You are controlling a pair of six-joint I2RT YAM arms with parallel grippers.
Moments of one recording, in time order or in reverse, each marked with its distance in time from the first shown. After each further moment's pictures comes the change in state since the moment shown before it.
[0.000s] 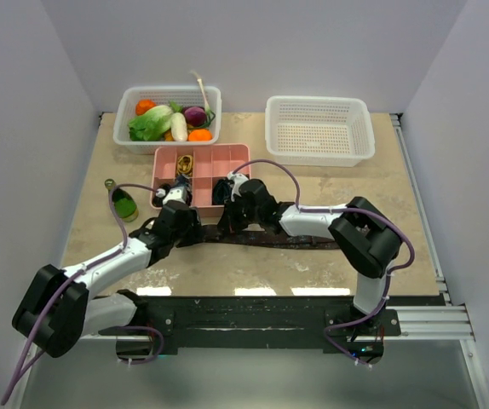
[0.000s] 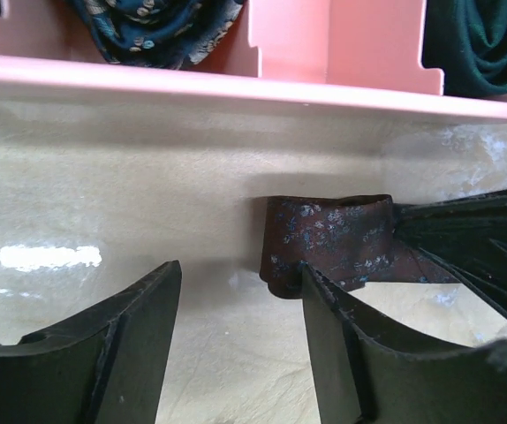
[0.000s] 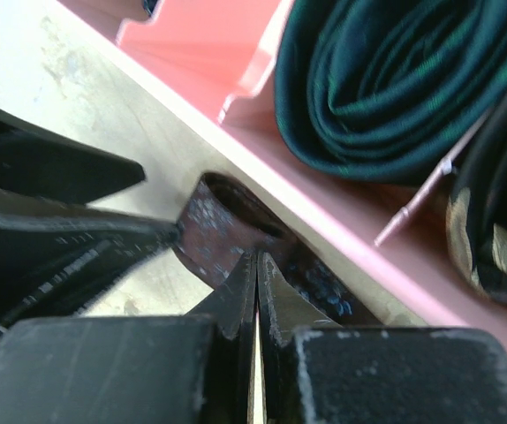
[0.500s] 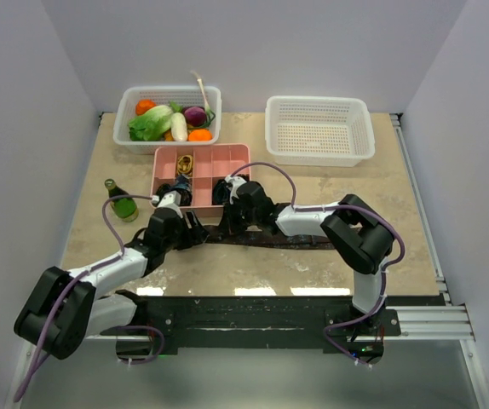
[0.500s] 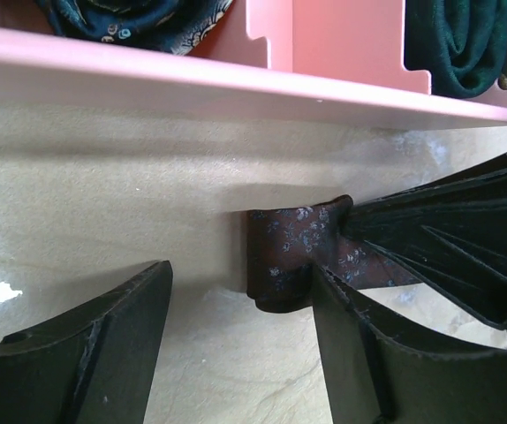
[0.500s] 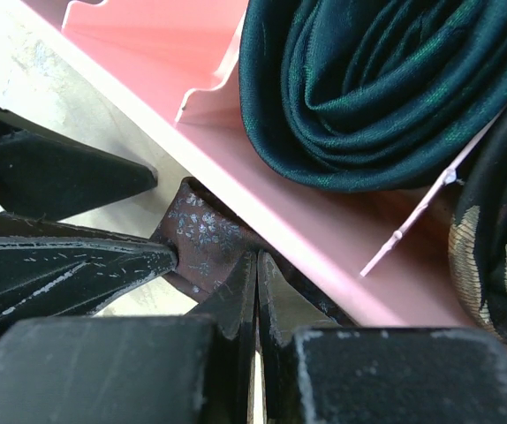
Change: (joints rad) left arm 0.086 -0.006 -0.158 0.290 0.171 -0.031; right arm 0.003 0.056 0.016 0.004 0.003 -0.003
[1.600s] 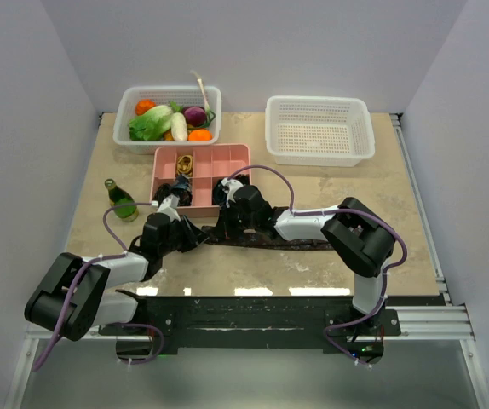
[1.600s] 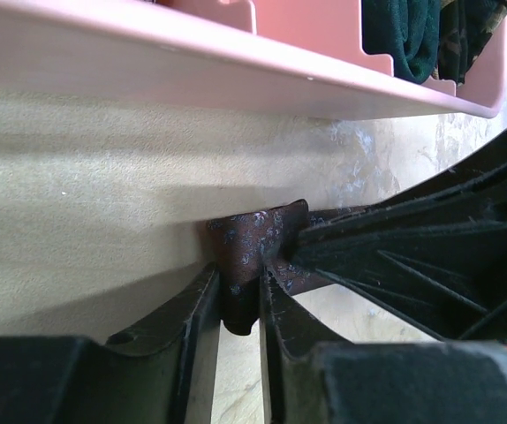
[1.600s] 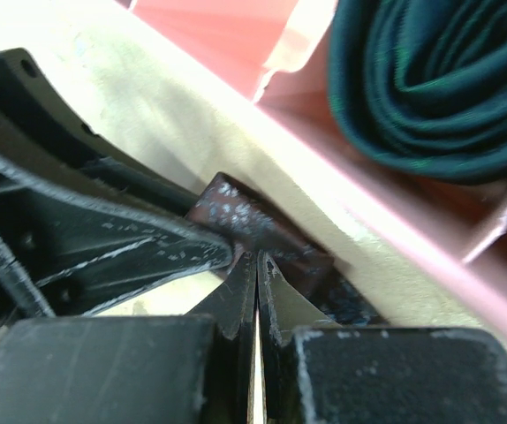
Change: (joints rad) left arm 0.083 0.117 -0.135 0.391 0.248 -0.109; right arm 0.035 -0.016 -0.019 0.041 -0.002 0.030
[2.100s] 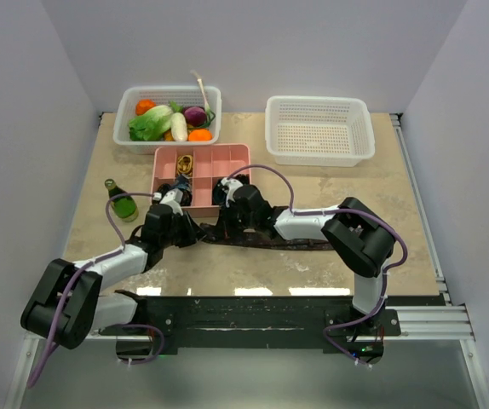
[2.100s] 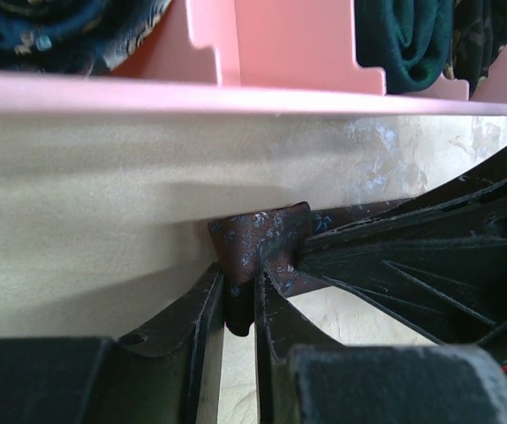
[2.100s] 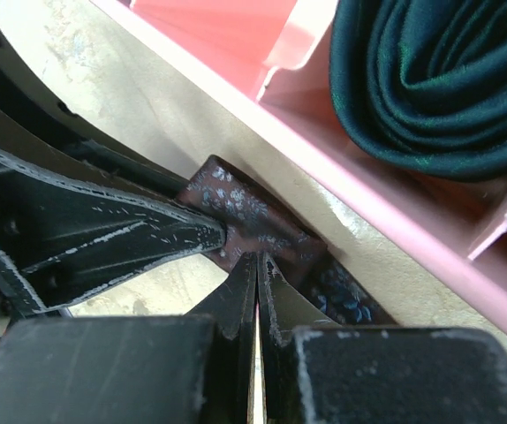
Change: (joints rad) left arm 0.000 -0.044 0.107 -0.237 -0.024 0.114; right arm 0.005 -0.003 0.006 -0.018 0.004 0.000
